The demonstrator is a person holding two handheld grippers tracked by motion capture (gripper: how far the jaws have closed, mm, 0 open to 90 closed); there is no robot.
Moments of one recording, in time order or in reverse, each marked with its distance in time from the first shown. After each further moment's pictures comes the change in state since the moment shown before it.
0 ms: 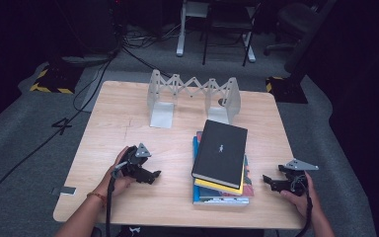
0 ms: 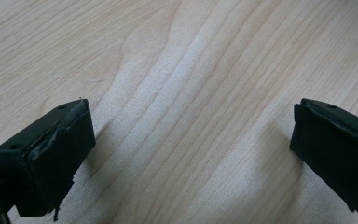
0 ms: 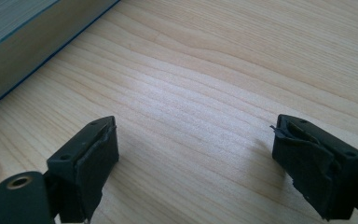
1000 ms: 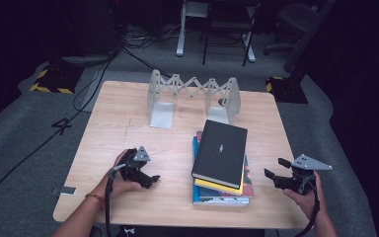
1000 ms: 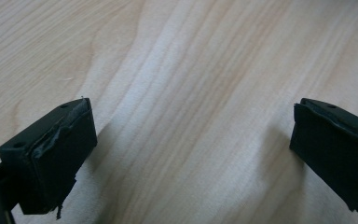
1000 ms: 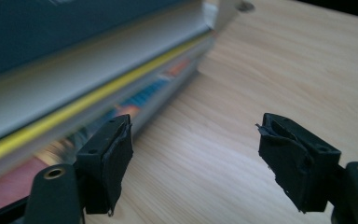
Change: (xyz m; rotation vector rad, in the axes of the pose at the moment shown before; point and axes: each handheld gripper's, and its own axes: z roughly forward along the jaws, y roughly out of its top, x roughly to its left) left arm -0.003 -0.007 -0.006 0.000 -0.076 0.094; right arm 0.034 0.046 -0.055 -0.151 0.048 -0.061
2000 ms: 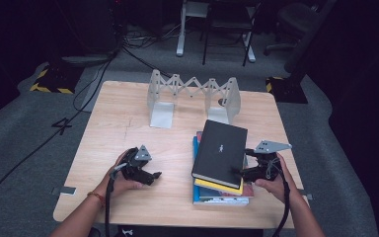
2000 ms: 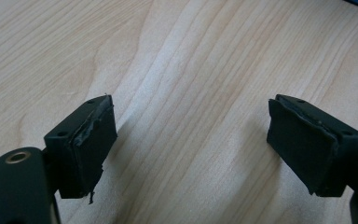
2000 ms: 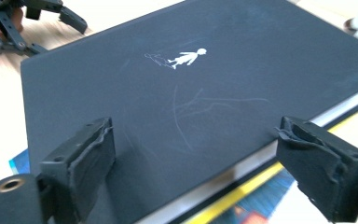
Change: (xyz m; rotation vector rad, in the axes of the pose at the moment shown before) left arm -0.002 0.008 0.002 -0.018 0.026 0.000; right arm 0.060 0.066 0.057 0.086 0.230 -0.070
